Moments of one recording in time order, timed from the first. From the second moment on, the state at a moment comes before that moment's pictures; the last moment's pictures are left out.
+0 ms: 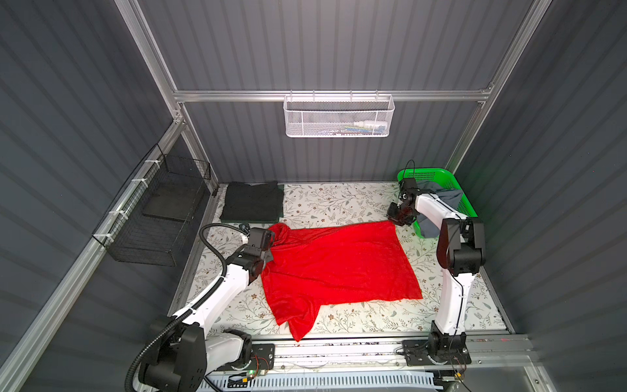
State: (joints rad) left arm -0.32 1.20 0.73 -0.45 -0.41 -0.57; right arm 0.07 2.13 1.68 -0.77 -0.12 0.49
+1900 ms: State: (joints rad) left arm -0.32 1.33 0.90 -0.45 -0.31 -0.54; right arm 0.06 2.03 1.62 -0.71 -0.08 0.52
